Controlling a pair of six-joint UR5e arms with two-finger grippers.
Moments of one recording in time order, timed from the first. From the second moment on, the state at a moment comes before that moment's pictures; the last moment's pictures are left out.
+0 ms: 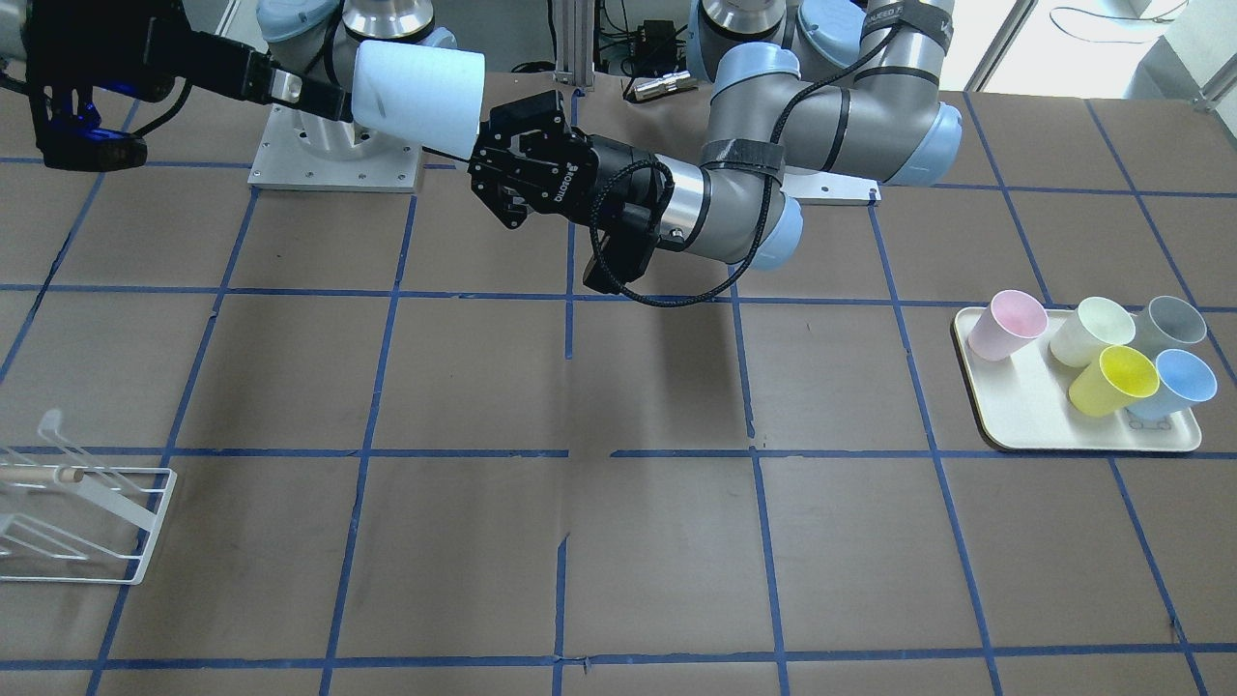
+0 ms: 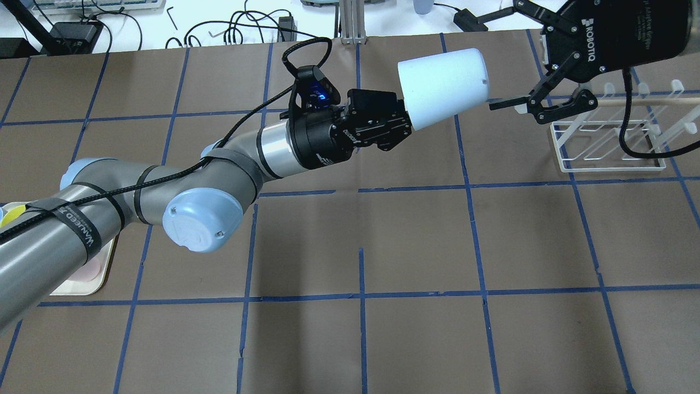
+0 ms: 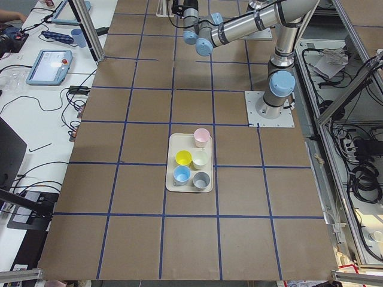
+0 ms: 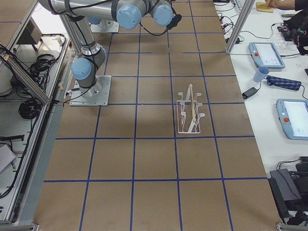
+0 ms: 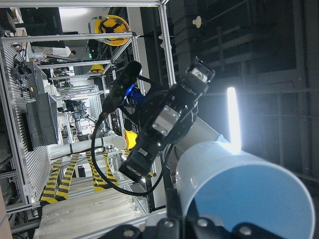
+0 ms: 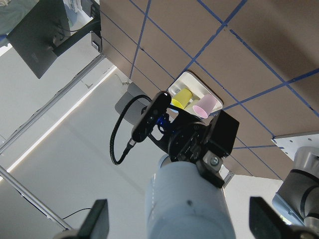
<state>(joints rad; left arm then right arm) -1.76 -1.74 -1.99 -1.47 -0.42 0.65 1.22 -1.65 1.56 -0.84 -0.47 0.08</state>
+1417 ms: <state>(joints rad) -1.76 -1.75 -1.98 -1.47 -0.41 0.64 1.27 -1.66 1.59 -0.87 -0.46 0.08</state>
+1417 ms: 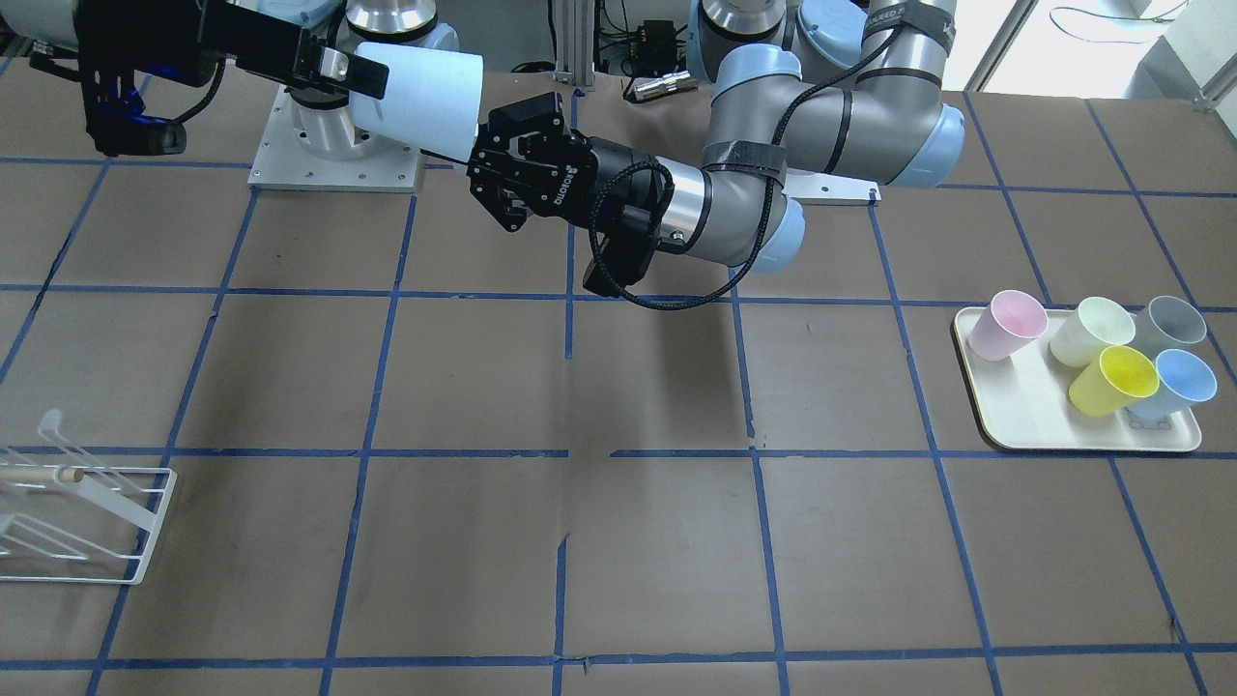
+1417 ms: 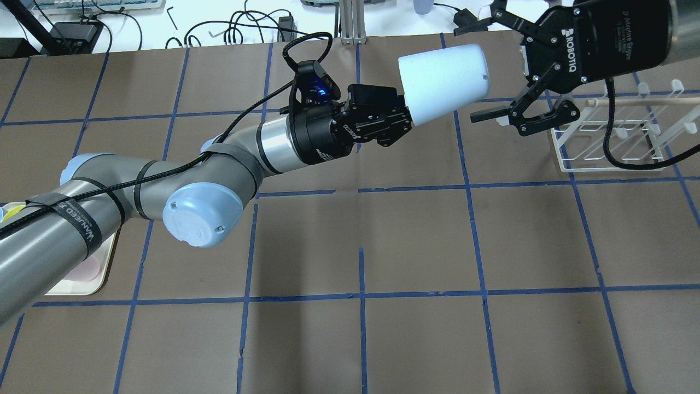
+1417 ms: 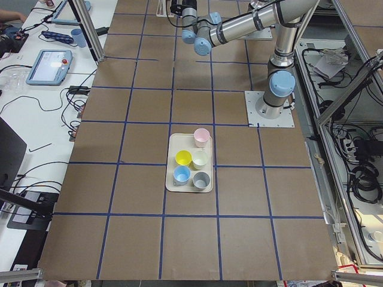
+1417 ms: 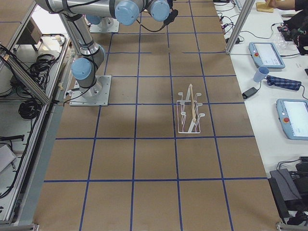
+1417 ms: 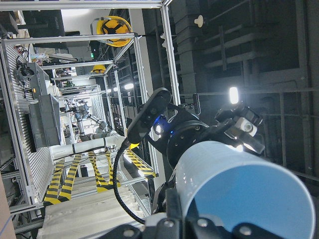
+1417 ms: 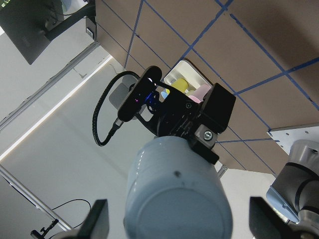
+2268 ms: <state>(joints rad) -1.76 -1.74 -1.98 -1.47 -0.42 0.64 1.27 -1.66 1.58 -0.87 -0.45 0.08</state>
